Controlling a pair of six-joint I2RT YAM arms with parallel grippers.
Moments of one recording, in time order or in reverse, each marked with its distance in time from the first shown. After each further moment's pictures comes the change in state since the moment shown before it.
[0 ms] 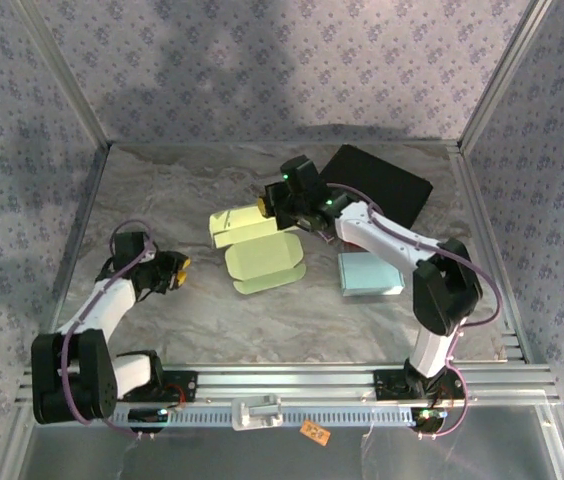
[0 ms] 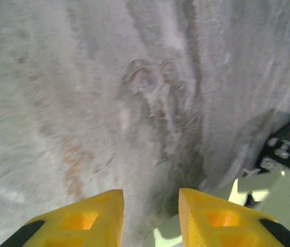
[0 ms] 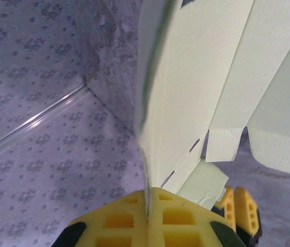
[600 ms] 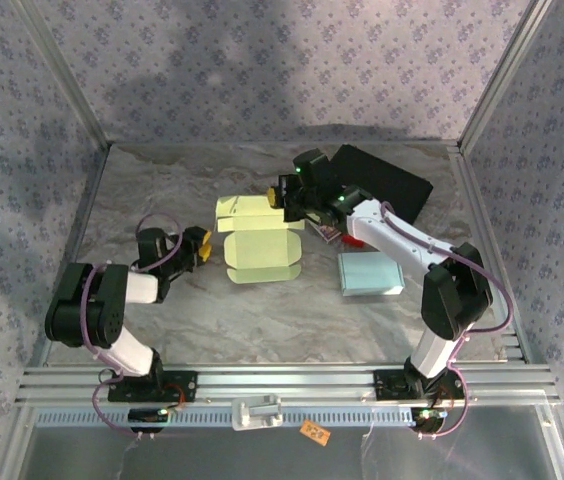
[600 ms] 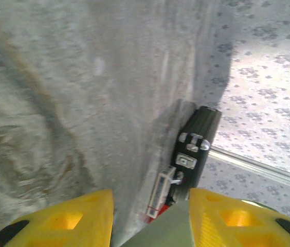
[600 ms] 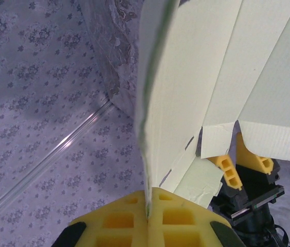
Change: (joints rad) left arm -0.148 0.394 -0.100 0.990 0.040 -0.341; right arm -0.047 -0.038 -0.011 -0.010 0.005 0.141
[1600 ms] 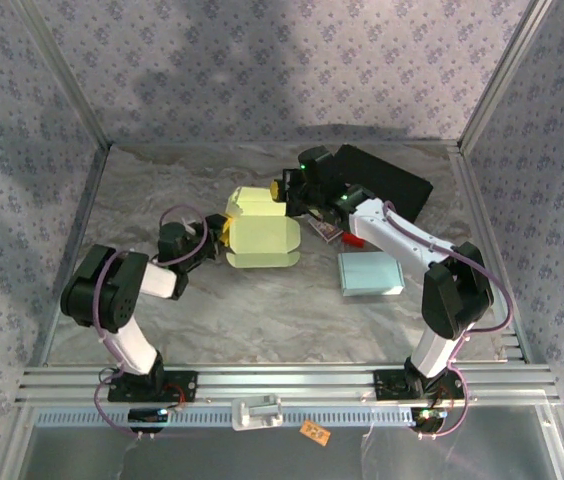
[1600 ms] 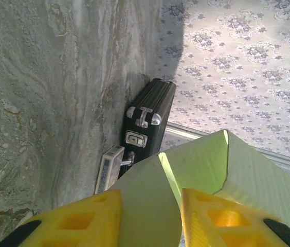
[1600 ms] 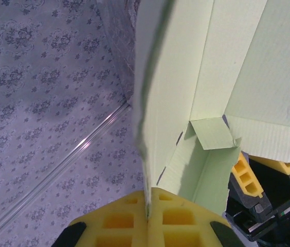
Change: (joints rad) left arm -0.170 0.119 0.061 0.275 -0.073 -0.190; right arm -0.023 0.000 -0.011 0.067 0.006 0.028
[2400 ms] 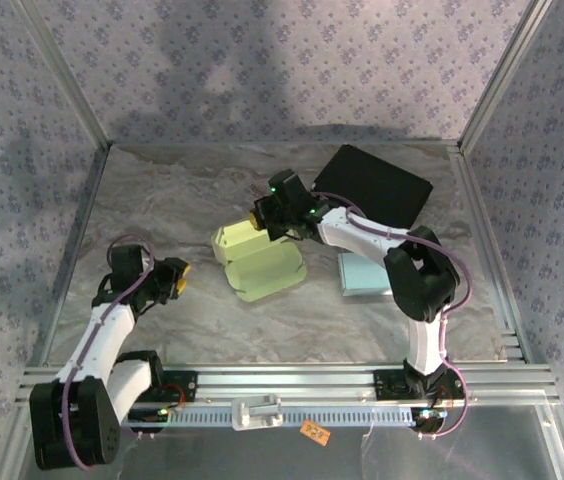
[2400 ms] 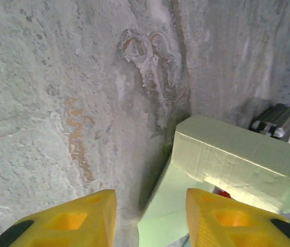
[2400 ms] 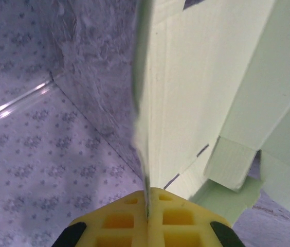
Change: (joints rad) left arm 0.307 -0.745 -0.028 -1.384 0.021 0.588; right arm 0.095 0.200 0.000 0.075 -0.055 -0.286
